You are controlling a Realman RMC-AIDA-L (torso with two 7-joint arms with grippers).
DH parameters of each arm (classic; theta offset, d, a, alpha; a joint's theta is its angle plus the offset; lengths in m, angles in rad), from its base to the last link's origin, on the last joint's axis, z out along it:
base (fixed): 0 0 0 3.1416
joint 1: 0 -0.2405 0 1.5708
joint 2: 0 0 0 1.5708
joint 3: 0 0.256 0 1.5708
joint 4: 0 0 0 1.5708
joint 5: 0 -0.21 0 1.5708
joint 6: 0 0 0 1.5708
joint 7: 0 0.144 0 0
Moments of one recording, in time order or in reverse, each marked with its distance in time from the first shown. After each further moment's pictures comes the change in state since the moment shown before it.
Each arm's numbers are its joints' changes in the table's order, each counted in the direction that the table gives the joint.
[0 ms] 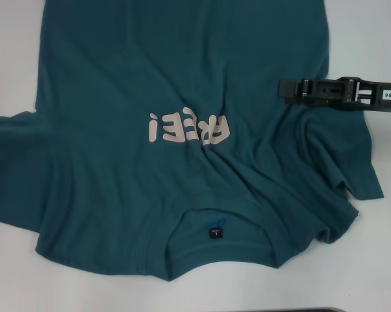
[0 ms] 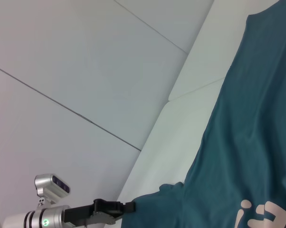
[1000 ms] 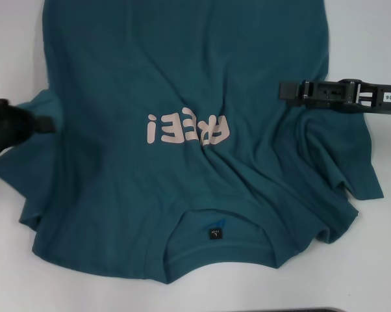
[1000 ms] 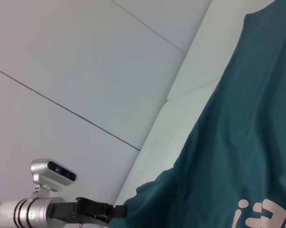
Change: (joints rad) left arm 0.126 -0.080 0.001 0.068 -0.006 0.260 -0.110; right arm 0.006 0.000 -0.001 -0.002 0.000 0.000 0.002
